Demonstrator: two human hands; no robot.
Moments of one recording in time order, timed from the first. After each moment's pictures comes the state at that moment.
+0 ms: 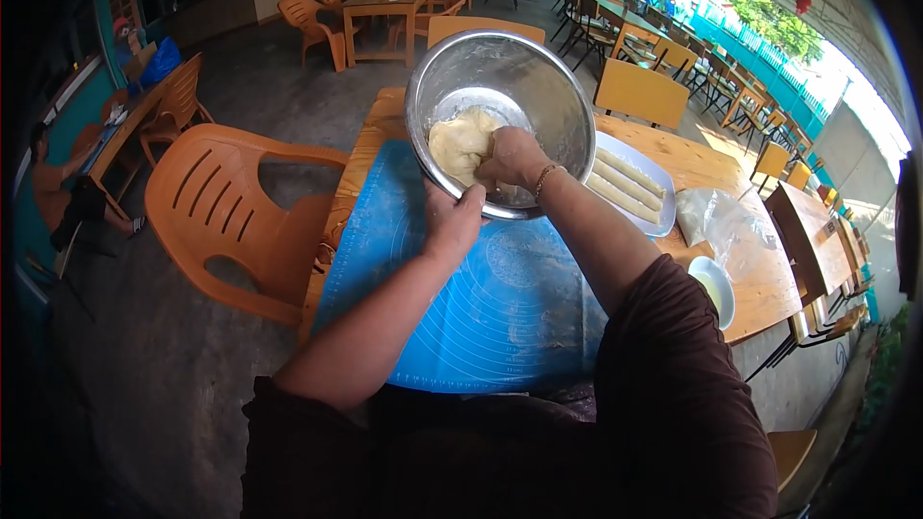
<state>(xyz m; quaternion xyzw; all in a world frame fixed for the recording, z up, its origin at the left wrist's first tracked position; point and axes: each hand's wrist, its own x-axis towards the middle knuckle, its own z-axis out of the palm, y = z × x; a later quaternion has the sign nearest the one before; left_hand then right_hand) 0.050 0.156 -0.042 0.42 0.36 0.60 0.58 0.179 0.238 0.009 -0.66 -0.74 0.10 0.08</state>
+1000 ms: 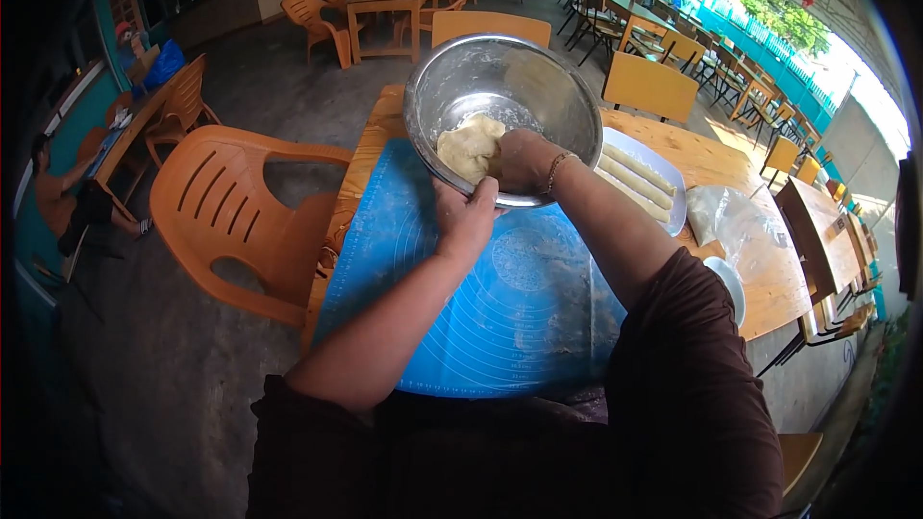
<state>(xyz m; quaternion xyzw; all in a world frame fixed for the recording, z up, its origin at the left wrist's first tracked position) 0.066 0.160 -0.039 0.39 0.30 0.63 0.60 0.186 0.232 0.020 -0.55 -0.83 0.00 -0.06</state>
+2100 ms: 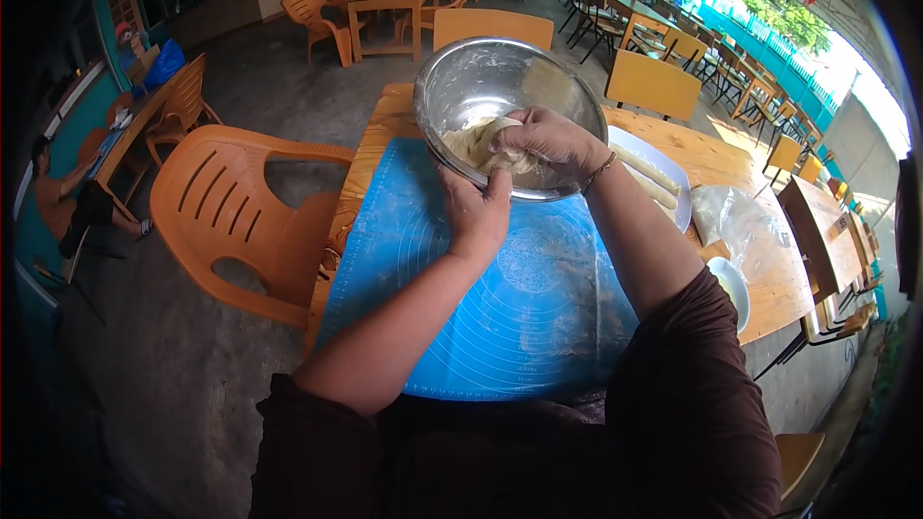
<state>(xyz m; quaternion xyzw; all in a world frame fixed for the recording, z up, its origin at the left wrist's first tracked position) 0.073 0.173 -0.047 0.48 0.38 0.65 0.45 0.210 0.225 0.037 -0.44 -0.63 0.56 0.32</state>
